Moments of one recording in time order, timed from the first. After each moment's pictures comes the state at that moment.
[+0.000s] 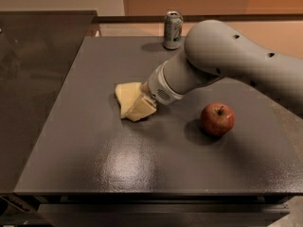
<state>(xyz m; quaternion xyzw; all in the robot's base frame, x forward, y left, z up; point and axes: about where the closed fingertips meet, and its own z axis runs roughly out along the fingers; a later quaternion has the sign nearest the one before) 0.526 0.027 0.832 -0.54 0.76 0.18 0.30</state>
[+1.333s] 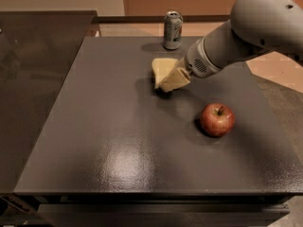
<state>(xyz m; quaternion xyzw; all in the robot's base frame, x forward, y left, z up) 0.583 -0.065 0.875 -0.46 0.81 0.14 0.33</state>
